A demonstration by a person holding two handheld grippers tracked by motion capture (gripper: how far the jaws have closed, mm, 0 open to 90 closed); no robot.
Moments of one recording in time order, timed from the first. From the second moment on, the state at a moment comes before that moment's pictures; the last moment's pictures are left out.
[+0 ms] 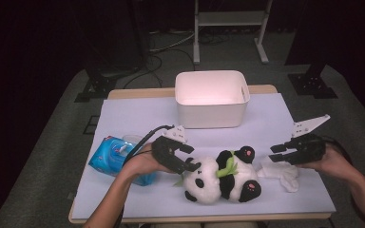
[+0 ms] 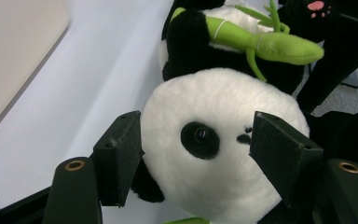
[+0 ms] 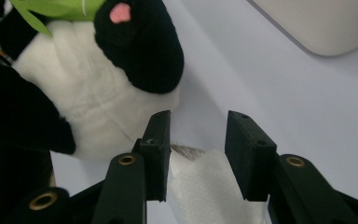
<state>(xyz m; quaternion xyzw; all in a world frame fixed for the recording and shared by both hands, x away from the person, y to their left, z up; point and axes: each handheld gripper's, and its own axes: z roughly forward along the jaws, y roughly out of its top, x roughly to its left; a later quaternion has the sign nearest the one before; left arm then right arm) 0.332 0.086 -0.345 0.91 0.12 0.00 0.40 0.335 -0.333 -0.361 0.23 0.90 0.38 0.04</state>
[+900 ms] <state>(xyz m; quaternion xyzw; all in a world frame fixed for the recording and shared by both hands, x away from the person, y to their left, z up) 0.319 0.106 -0.362 0.90 0.15 0.03 0.40 0.363 -0.271 -0.321 0.16 0.91 0.38 0.03</state>
